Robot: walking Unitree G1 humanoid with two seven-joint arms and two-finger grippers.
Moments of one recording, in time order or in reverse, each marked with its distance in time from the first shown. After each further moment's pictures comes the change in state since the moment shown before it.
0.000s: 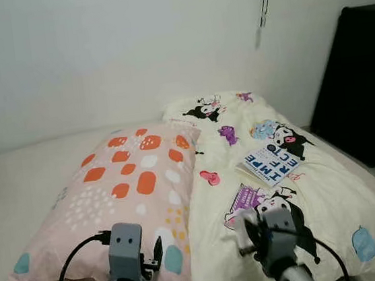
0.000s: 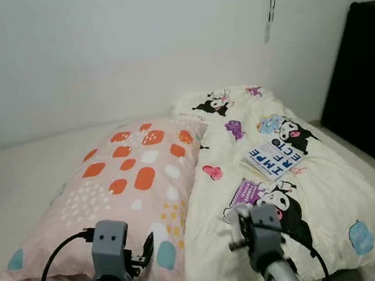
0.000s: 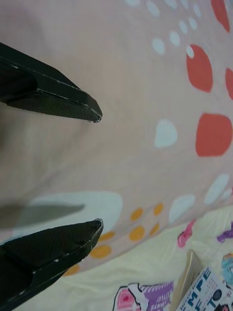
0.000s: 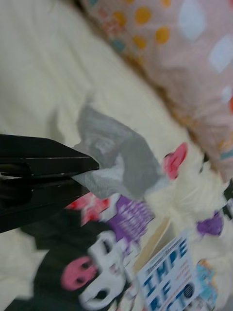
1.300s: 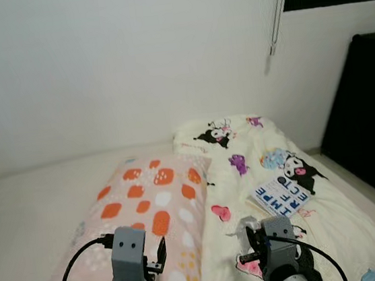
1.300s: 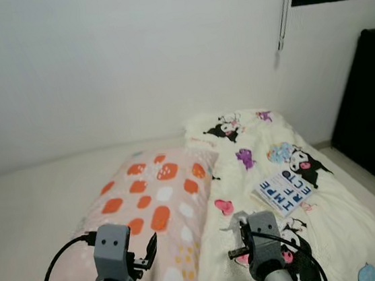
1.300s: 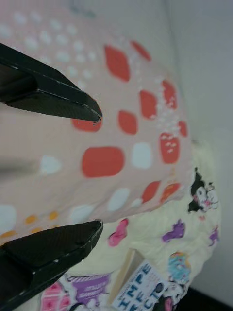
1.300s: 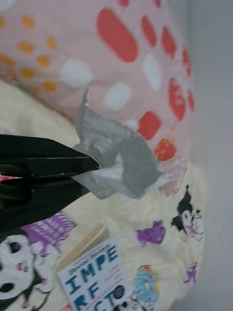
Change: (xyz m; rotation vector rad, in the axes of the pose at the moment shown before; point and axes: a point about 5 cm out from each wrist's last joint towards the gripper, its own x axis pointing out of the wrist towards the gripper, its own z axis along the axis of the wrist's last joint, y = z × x) left arm -0.005 -0.004 -0.001 0.010 -0.042 -0.026; right arm -0.004 0.008 0.003 -0.025 -0.004 -0.010
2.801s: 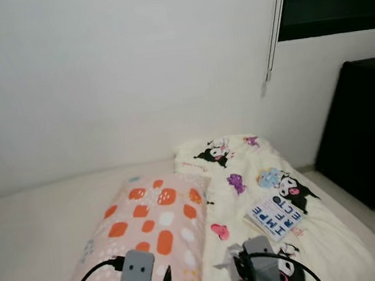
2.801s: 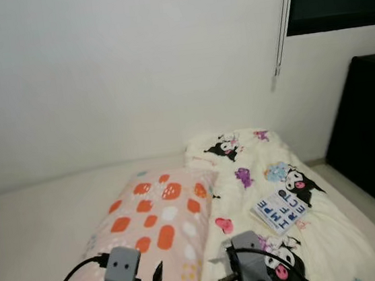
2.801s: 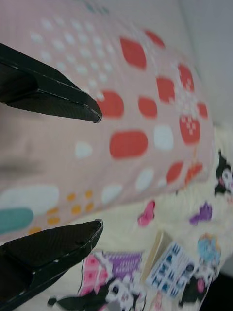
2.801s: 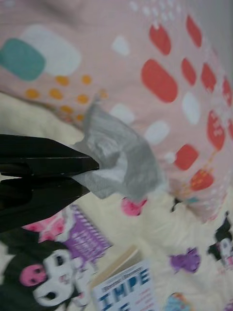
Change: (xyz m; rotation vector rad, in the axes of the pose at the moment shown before) left arm -0.017 -0.004 -0.042 0.050 0.142 -0.048; right arm -0.008 0.029 -0.040 0.011 0.220 0.123
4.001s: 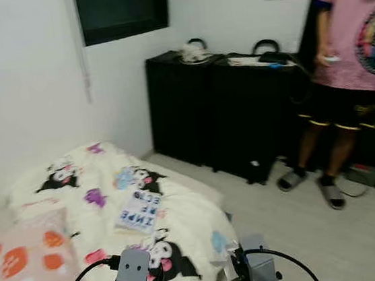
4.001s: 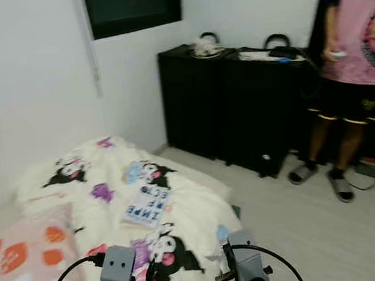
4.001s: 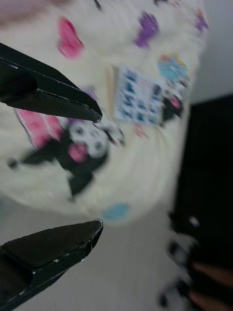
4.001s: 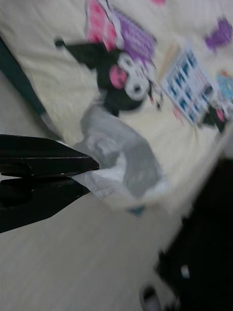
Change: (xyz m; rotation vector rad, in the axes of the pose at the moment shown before) left arm 0.007 -0.002 0.003 0.012 -0.027 0.063; right arm 0.004 -0.006 0.002 -0.011 0.023 -0.022
